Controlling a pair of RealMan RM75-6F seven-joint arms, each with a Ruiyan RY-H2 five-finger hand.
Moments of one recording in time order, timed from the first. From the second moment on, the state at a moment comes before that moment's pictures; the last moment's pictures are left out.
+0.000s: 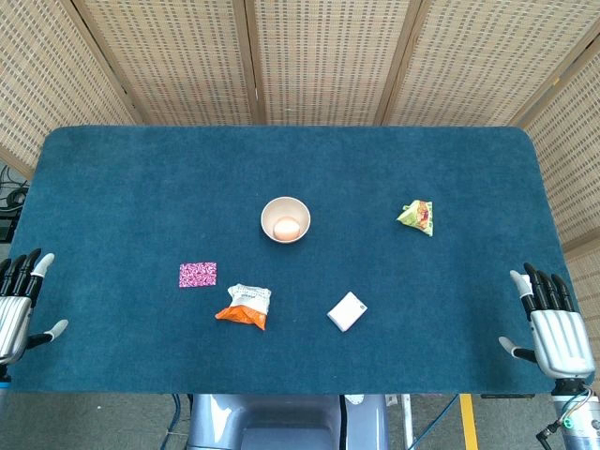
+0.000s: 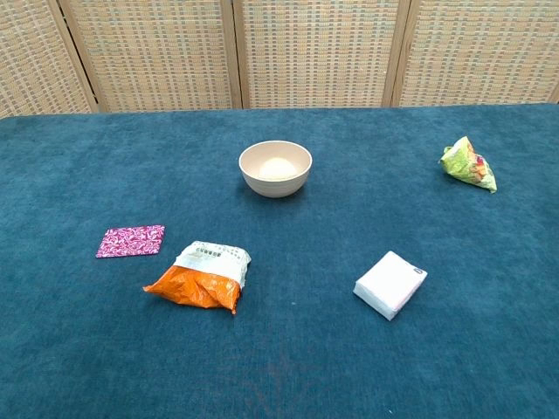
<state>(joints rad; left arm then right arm) -0.09 -1.14 -0.05 -1.60 1.47 1.48 0.14 0.08 -1.13 0.06 -1.62 -1.49 1.46 -0.13</state>
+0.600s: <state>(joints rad) -0.10 -1.14 -0.05 -1.60 1.46 1.47 0.15 0.08 -1.13 0.06 -1.62 -1.49 1.46 -0.14</state>
